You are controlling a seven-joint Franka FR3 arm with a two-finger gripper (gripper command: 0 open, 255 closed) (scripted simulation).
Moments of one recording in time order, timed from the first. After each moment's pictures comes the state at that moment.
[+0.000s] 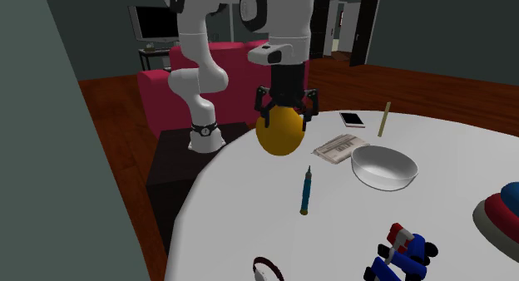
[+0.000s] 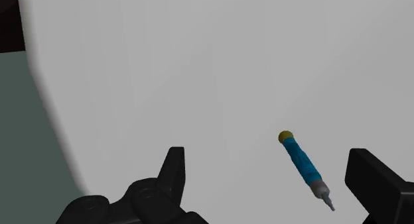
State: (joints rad) arm -0.06 0.05 0.42 -1.88 0.00 1.92 0.87
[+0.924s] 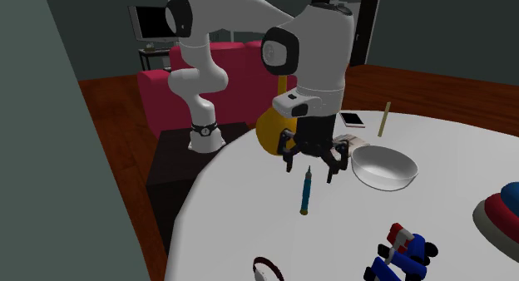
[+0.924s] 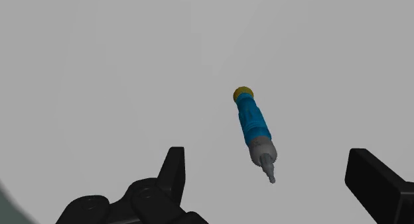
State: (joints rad) arm 0.03 0.45 0.38 -1.55 -0.17 1.96 1.14
